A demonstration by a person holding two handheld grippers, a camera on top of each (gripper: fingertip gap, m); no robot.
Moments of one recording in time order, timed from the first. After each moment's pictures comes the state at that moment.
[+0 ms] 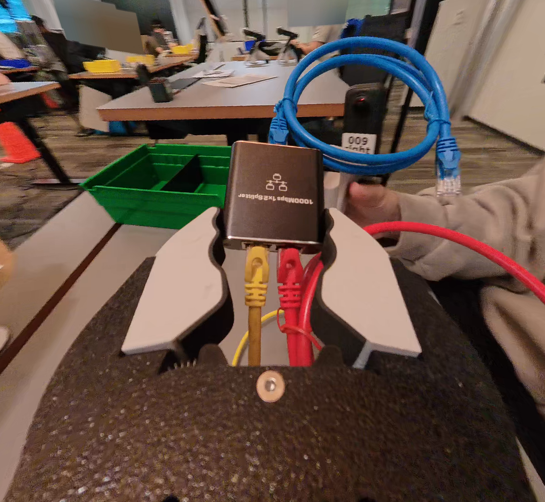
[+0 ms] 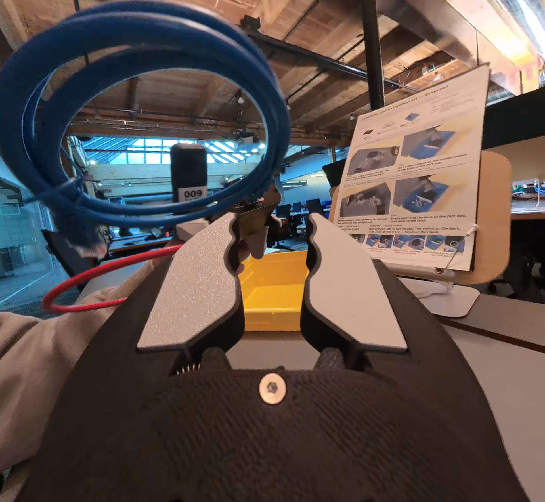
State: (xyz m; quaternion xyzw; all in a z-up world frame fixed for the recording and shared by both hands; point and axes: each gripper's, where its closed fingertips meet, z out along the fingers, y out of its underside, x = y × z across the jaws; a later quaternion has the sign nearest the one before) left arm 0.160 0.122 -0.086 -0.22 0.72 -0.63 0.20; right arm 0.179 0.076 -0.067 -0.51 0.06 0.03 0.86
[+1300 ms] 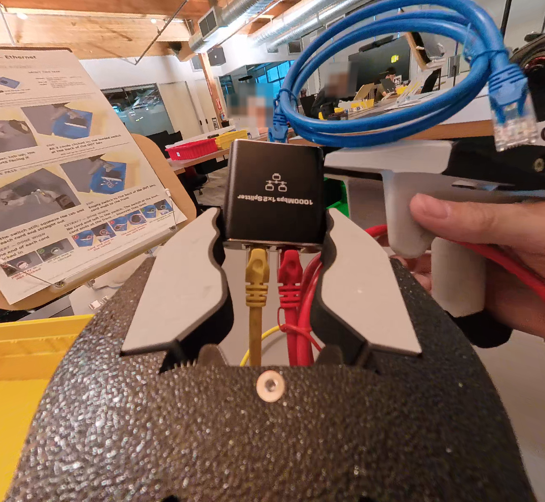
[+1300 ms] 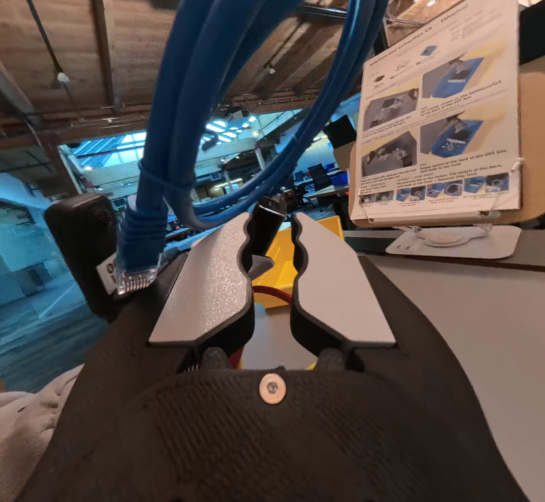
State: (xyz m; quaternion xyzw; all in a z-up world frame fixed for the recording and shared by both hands) left arm 0.129 0.110 -0.097 -0.37 0.56 -0.52 0.53; right arm 0.127 0.082 -0.072 -0.55 0.13 0.09 0.82
